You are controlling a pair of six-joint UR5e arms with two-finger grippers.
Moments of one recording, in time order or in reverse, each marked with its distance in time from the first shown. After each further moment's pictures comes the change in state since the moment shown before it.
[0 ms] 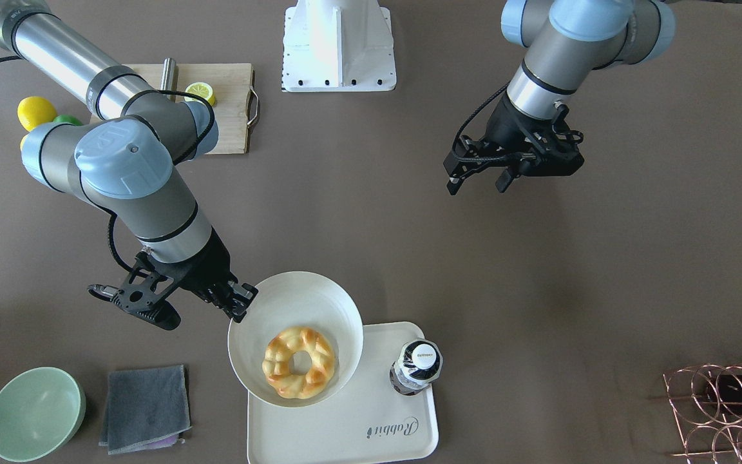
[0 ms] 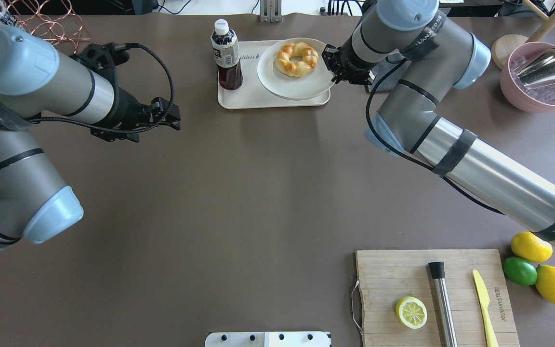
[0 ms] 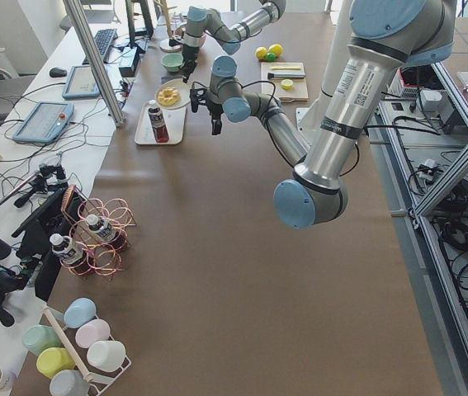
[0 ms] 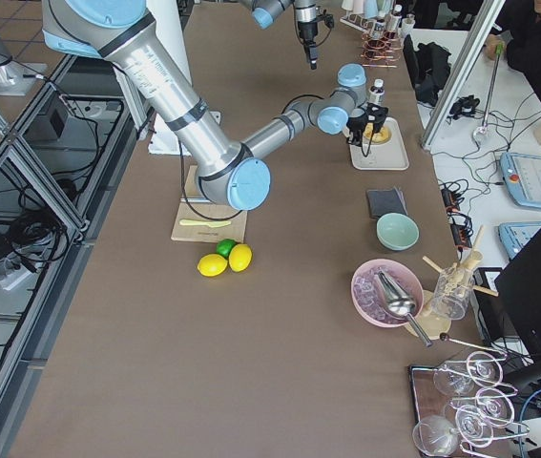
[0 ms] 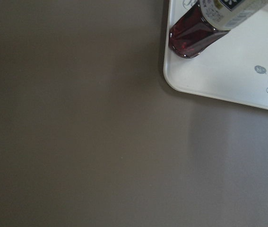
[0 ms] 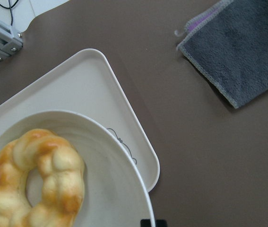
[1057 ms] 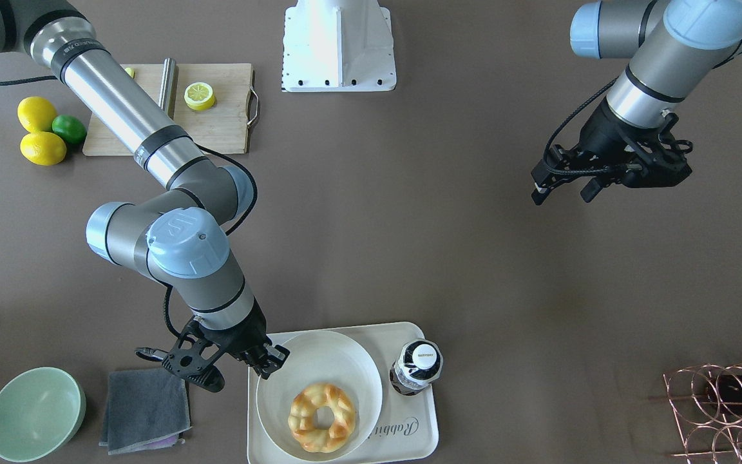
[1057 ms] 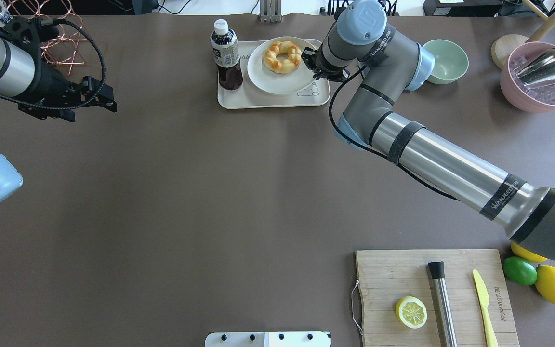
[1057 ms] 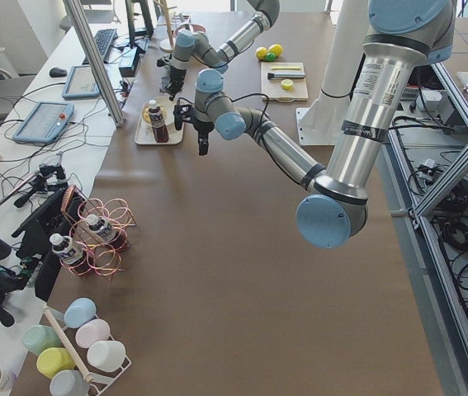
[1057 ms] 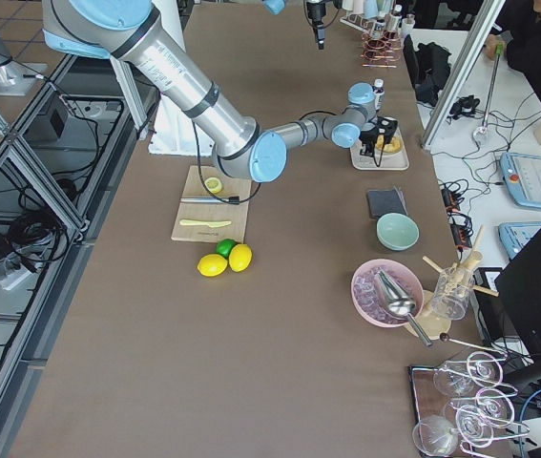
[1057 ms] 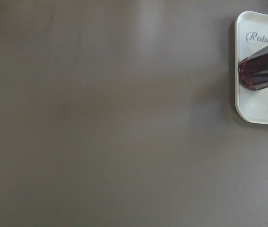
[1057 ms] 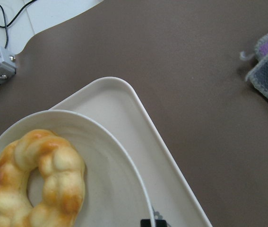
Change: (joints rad) left arm -0.172 0.125 -0.013 0.003 -0.113 0.195; right arm -0.041 0.189 -0.449 0.277 -0.107 0.013
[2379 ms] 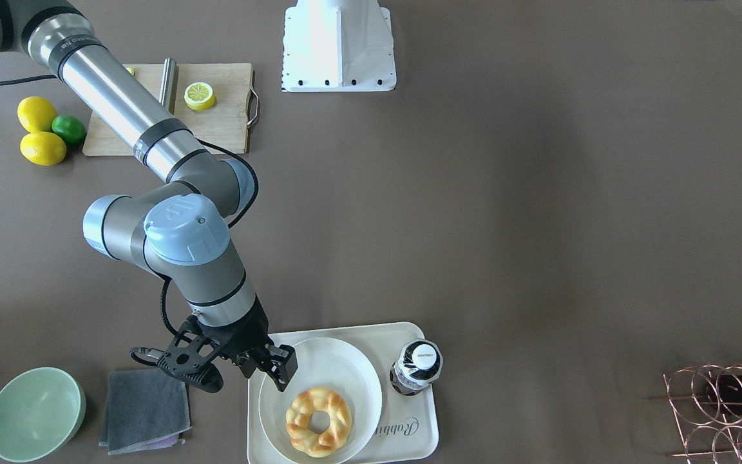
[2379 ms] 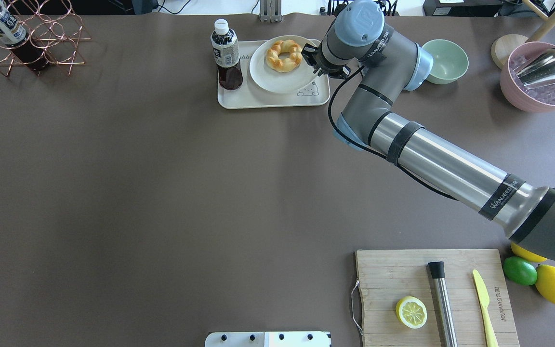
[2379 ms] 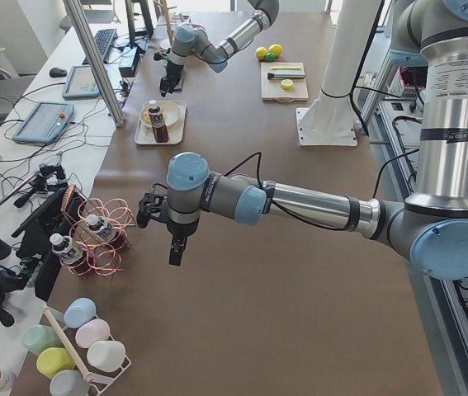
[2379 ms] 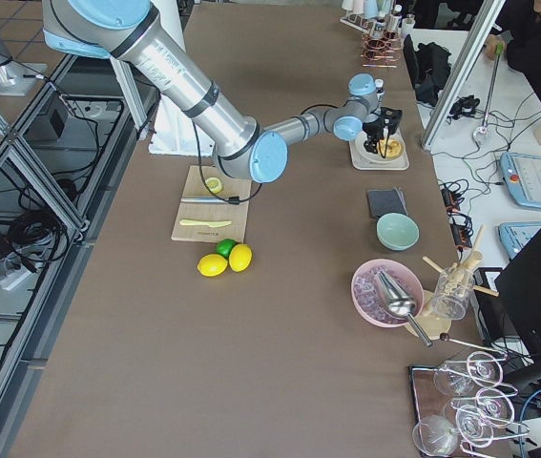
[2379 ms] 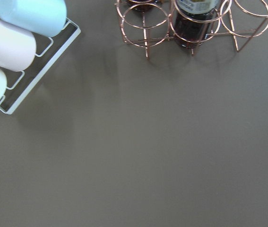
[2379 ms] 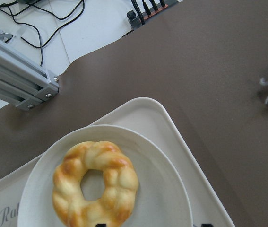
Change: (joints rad) left arm -0.599 0.293 0.177 0.087 -0.152 0.963; right arm 0.015 -0.002 0.057 -0.006 -0.045 -0.003
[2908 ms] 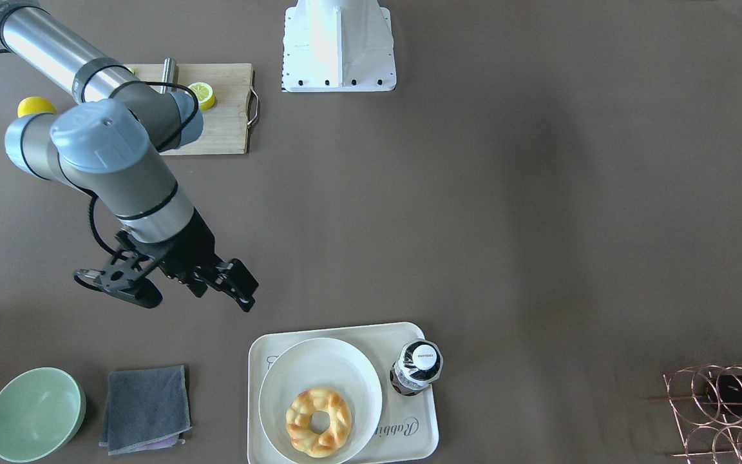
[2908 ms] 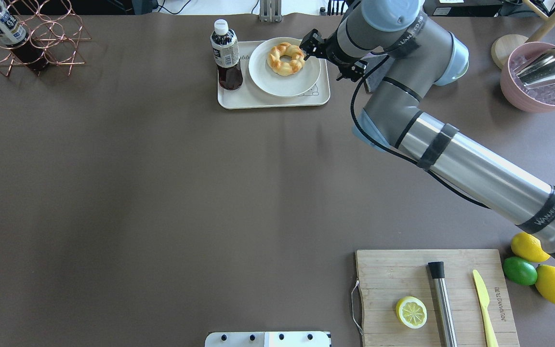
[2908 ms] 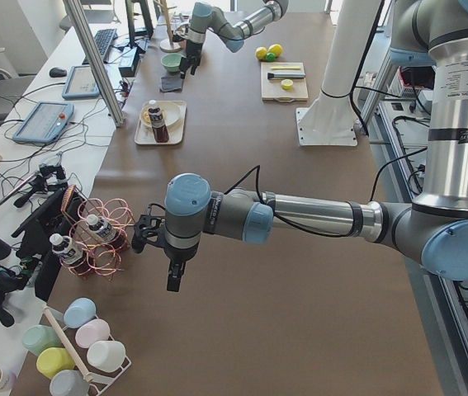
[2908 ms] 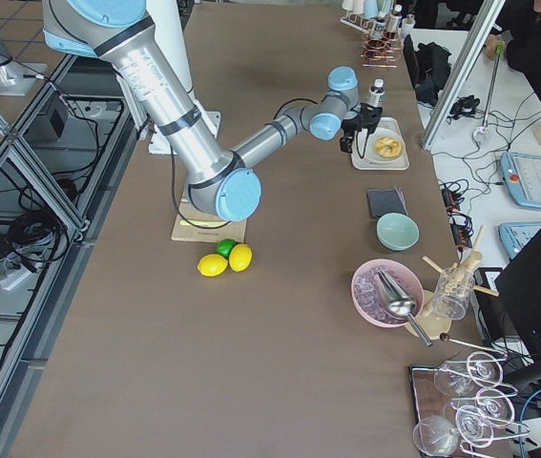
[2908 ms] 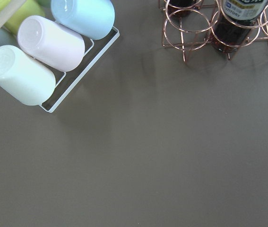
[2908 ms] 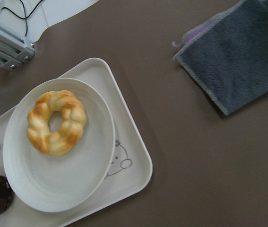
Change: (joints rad) left arm -0.101 0.002 0.071 0.005 0.000 0.110; right arm 0.026 -0.291 0.520 -0.225 0.145 -0.017
